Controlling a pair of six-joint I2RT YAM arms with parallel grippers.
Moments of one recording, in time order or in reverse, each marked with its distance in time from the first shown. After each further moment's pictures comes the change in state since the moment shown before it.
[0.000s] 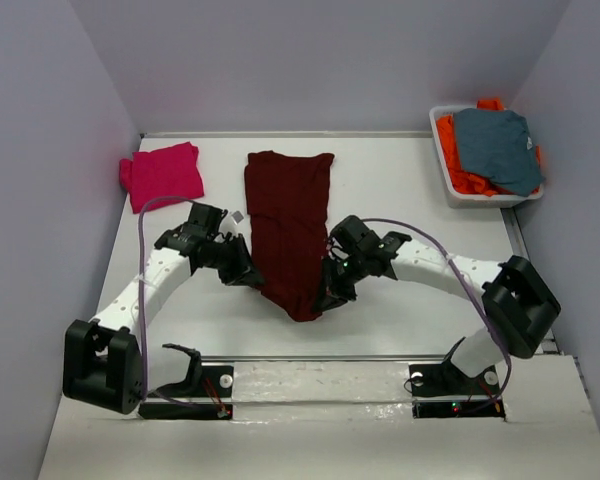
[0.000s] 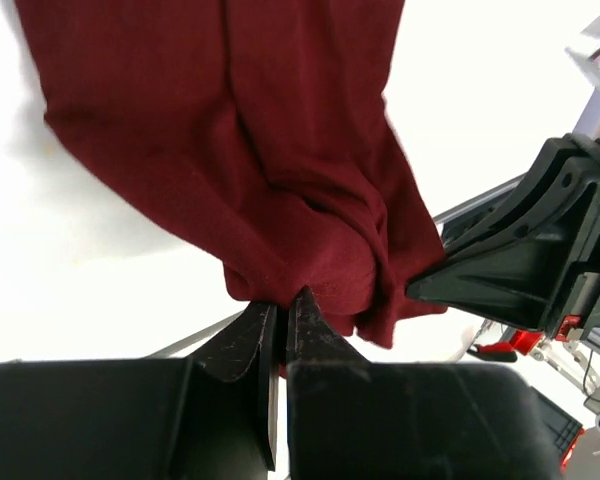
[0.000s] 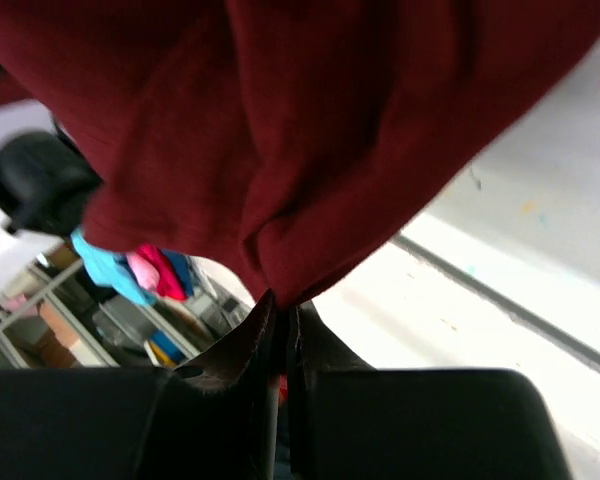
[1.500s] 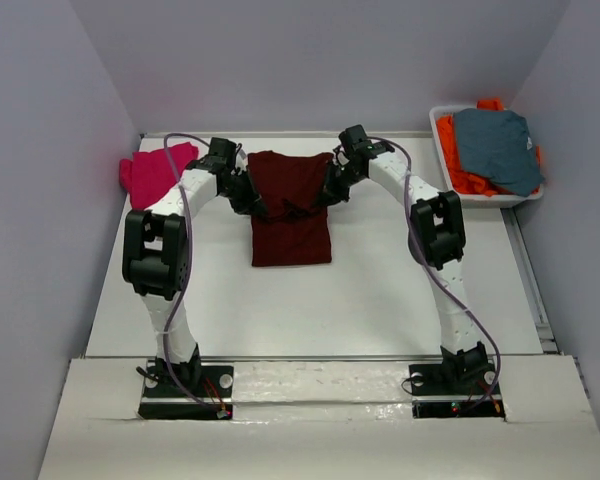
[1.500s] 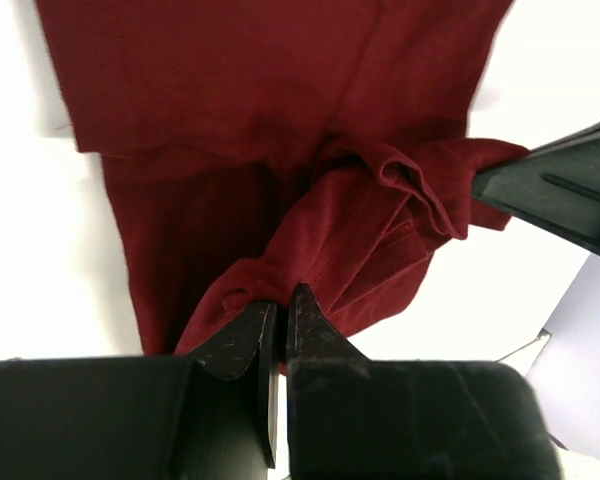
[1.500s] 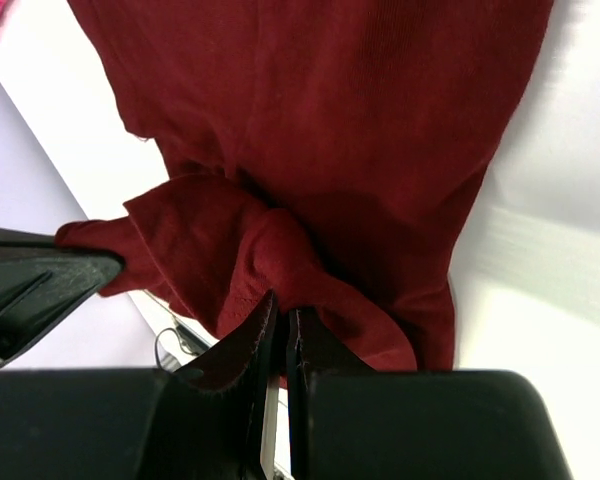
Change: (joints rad) left arm 0.077 0.736 0.692 0.109 -0.140 -0.010; right arm -0.418 0.882 1.197 -0.328 0.028 -0.277
